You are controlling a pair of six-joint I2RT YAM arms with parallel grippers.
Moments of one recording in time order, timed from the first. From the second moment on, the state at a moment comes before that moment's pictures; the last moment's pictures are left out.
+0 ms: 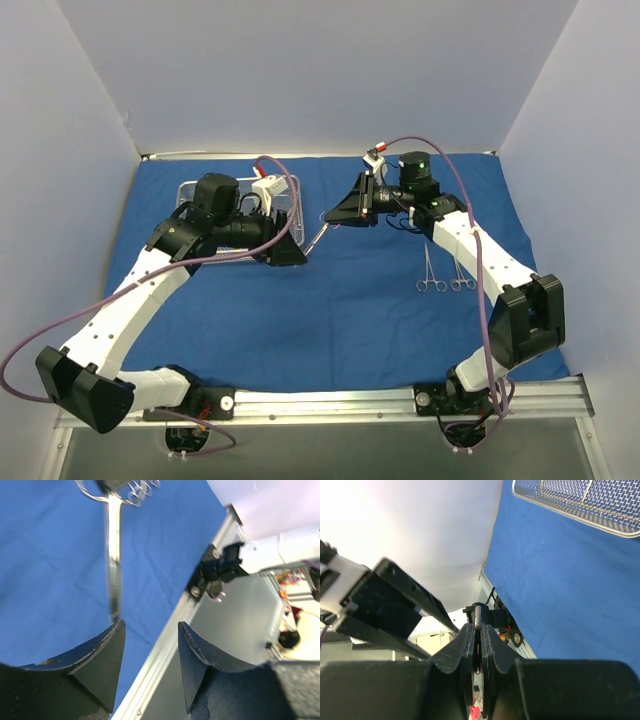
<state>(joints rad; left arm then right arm) -0.52 1.27 1.31 -0.68 0.70 -0.32 0.36 1.55 1.25 -0.15 -0.96 0.91</state>
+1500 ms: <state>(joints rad) -0.50 1.31 1.19 -0.81 0.83 -0.29 0.92 1.27 1.44 -0.74 -0.05 -0.44</state>
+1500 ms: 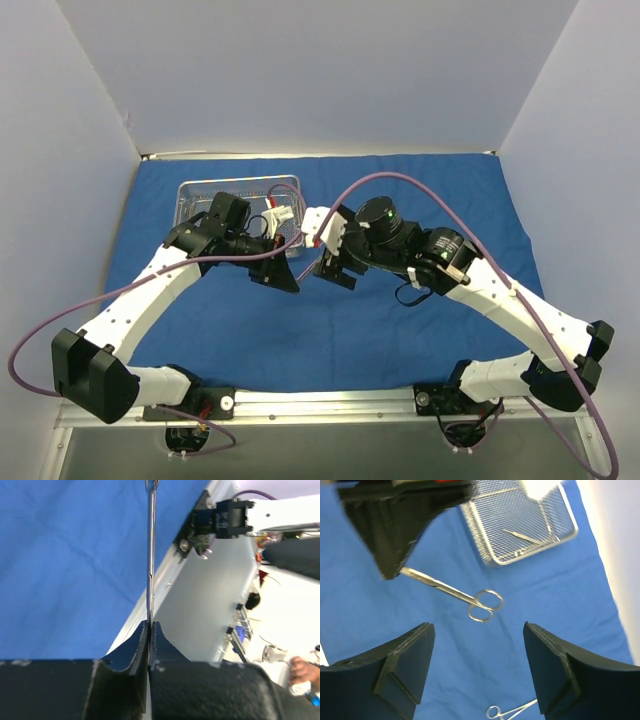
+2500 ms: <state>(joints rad) -0.50 1.31 1.16 -0.84 0.99 -0.26 1.07 1.41 1.41 -0.82 -0.02 -0.81</state>
